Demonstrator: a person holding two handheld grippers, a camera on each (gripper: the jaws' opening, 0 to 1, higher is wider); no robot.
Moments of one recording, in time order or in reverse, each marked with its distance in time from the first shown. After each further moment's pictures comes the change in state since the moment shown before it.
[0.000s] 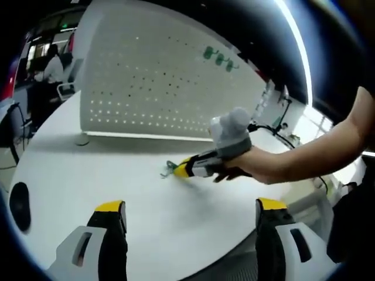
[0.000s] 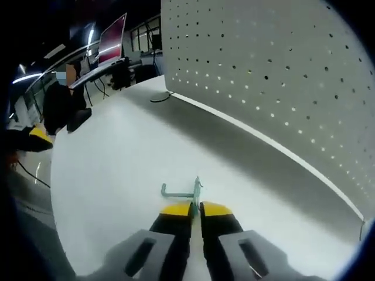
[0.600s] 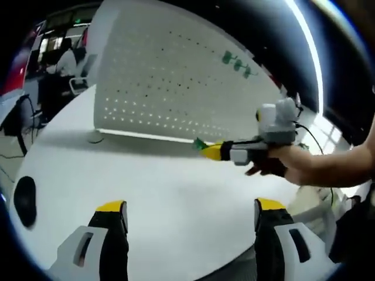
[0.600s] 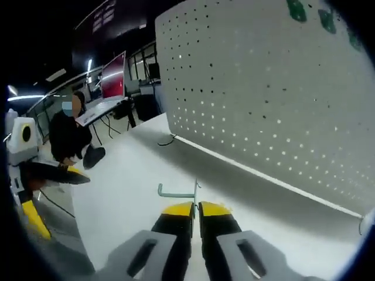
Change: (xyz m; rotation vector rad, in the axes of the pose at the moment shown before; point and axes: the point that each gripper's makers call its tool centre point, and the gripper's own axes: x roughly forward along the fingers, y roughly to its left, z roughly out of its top) left arm -0.001 0.027 0.016 -0.056 -0.016 0.084; right arm -0.072 0.006 0.059 0.061 -0.218 0.010
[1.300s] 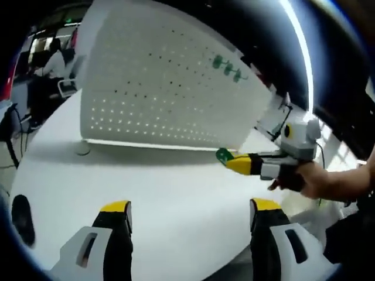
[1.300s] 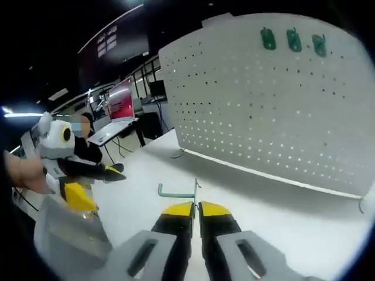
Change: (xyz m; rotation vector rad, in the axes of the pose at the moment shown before) left arm 0.007 -0.028 0.026 -0.019 -0.001 -0.119; right arm -0.067 0.018 -0.004 0.128 -0.124 0.044
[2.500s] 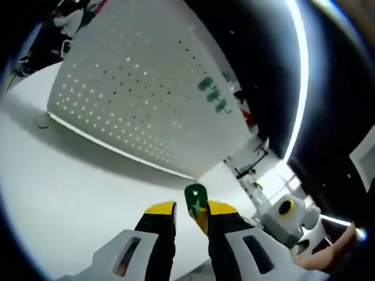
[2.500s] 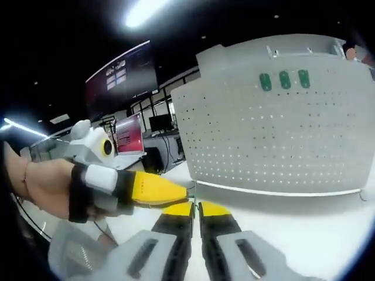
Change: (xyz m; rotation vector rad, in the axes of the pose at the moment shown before) left arm 0.028 -0.073 0.034 -0.351 -0.103 -0.219; right arm -0.033 0.044 0.030 0.017 -0.240 -0.020
